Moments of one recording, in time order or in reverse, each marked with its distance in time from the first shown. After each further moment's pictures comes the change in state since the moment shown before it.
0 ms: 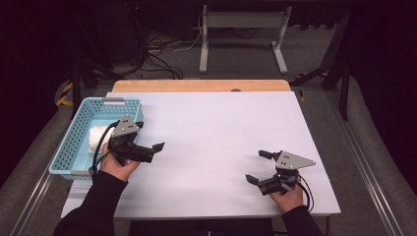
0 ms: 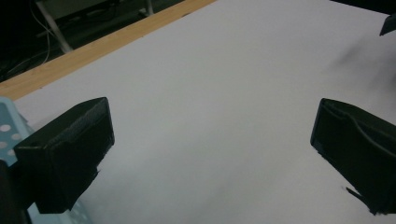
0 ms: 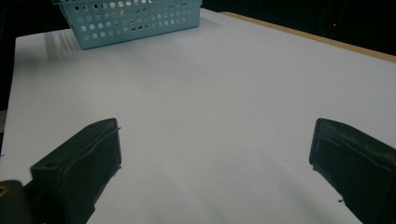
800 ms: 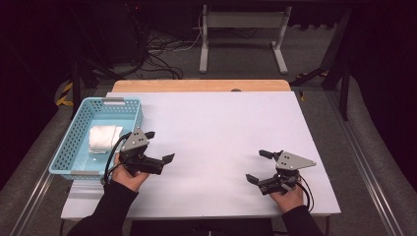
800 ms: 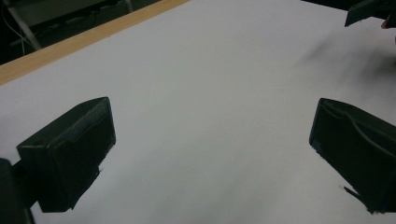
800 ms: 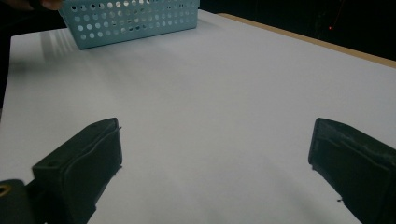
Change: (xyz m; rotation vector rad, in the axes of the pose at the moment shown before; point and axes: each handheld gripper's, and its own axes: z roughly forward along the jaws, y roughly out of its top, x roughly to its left) left arm -0.029 -0.019 0.015 -0.036 -0.060 0.018; right arm 0.001 0.000 -0.001 -0.005 -0.013 -0.009
